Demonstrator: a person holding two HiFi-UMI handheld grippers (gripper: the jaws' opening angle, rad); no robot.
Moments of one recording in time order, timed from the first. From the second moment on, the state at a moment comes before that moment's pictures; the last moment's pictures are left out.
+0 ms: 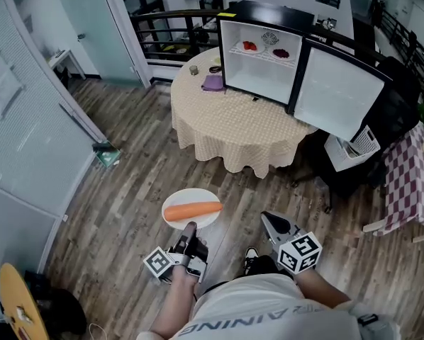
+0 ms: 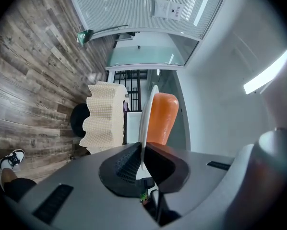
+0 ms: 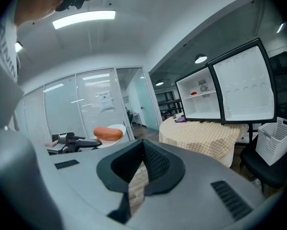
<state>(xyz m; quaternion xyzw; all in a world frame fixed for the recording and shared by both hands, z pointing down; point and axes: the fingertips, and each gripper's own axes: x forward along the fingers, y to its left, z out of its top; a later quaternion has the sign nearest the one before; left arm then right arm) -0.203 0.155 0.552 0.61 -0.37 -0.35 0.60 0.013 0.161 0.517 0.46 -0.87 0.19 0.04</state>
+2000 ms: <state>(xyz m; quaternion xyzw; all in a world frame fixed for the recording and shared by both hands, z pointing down) -0.196 -0.204 0.560 0.65 -0.30 -0.27 0.64 -0.018 -0.168 0.512 0.52 -0.84 0.18 0.05</state>
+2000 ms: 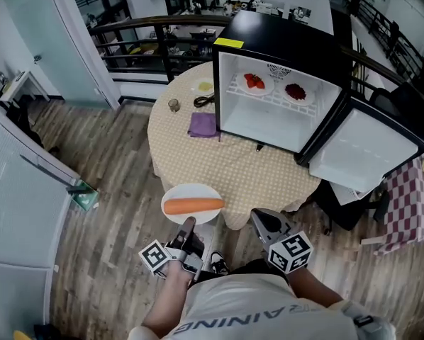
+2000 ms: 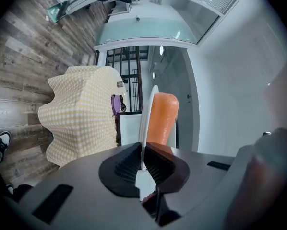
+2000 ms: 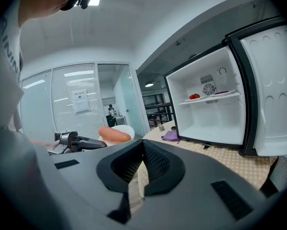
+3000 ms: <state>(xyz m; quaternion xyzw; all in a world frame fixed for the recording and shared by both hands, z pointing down) -0.080 -0.330 0.571 0.67 -0.25 -0.21 0.67 0.089 -0.262 0.532 0.59 -0.78 0.21 0.02</state>
